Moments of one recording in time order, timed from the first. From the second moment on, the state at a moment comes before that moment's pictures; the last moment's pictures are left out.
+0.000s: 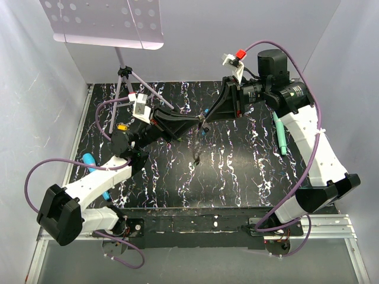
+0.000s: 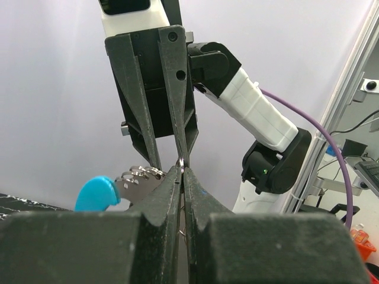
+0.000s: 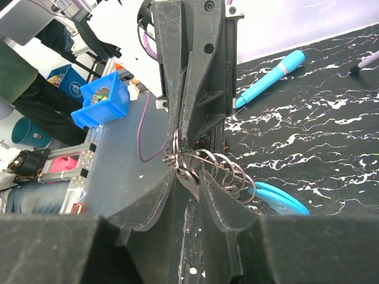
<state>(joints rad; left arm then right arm) -0.64 1.21 0.80 1.21 0.58 -0.84 0.45 1.51 1.90 -0.83 -1.31 0.02</state>
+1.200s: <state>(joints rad) -0.65 1.18 0.77 1.18 0.50 -0.81 0.49 1.51 1.92 -0.89 -1.25 -0.08</state>
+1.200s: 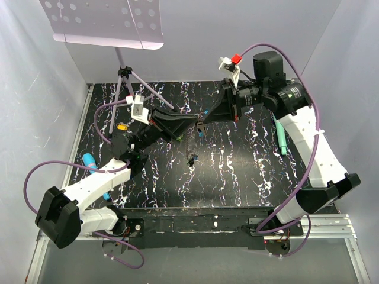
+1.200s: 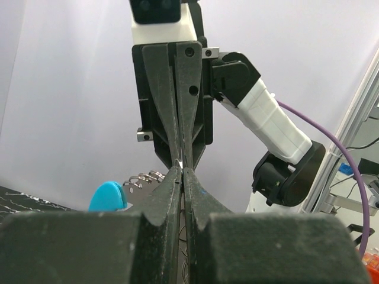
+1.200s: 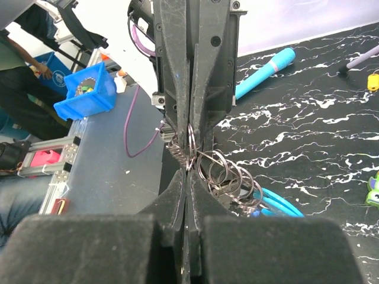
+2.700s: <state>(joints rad) -0.65 1.13 0.69 1.26 0.42 -0.79 0.51 1.47 1.86 -0.93 -1.19 -0.19</state>
